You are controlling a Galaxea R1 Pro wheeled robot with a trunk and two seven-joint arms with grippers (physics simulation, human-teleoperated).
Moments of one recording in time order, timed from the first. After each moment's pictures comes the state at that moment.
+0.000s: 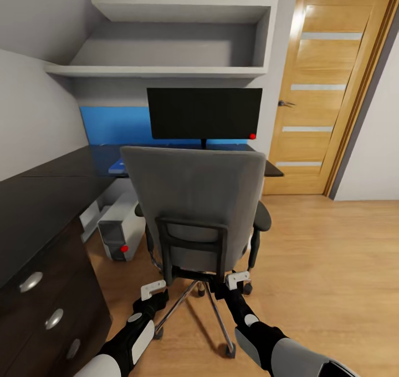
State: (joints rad) left arm -0.55 -0.13 -0.05 -0.42 0.26 -0.08 0.19; right arm -0.68 0.12 0.82 -0.21 -0.60 -0.55 -0.08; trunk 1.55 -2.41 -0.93
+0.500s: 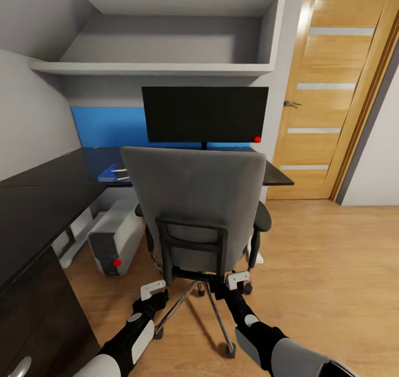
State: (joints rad) left arm -0.55 -0.13 -0.05 -0.42 0.26 -0.08 0.19; right arm -0.68 0.12 0.82 -0.20 -0.60 -0.55 -0.08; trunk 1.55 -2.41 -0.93
